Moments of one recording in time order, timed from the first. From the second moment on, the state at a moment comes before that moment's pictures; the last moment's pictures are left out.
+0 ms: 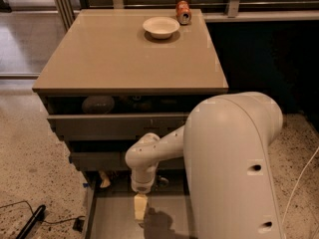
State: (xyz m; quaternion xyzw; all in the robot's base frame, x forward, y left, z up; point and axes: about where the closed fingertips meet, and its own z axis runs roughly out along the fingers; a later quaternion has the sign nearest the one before) arm 0.475 0.065 0.404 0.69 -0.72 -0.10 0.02
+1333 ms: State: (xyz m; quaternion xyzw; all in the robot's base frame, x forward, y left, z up) arm 0.494 0.076 0.359 0.69 -0.72 -0.04 -0.04
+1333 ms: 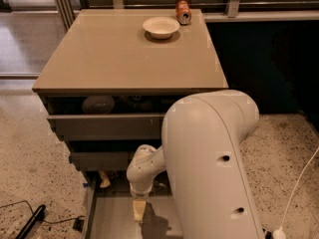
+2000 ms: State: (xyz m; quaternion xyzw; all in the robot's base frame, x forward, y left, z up) arm 0.483 0.080 0.317 0.69 -0.72 -0.06 -0.02
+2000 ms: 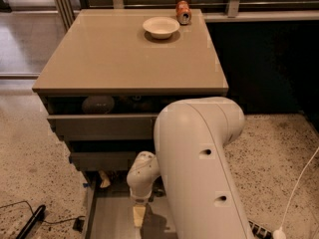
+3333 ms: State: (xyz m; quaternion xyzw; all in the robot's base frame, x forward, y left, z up) arm 0.476 0.083 0.241 0.69 -0.71 -0.08 0.00
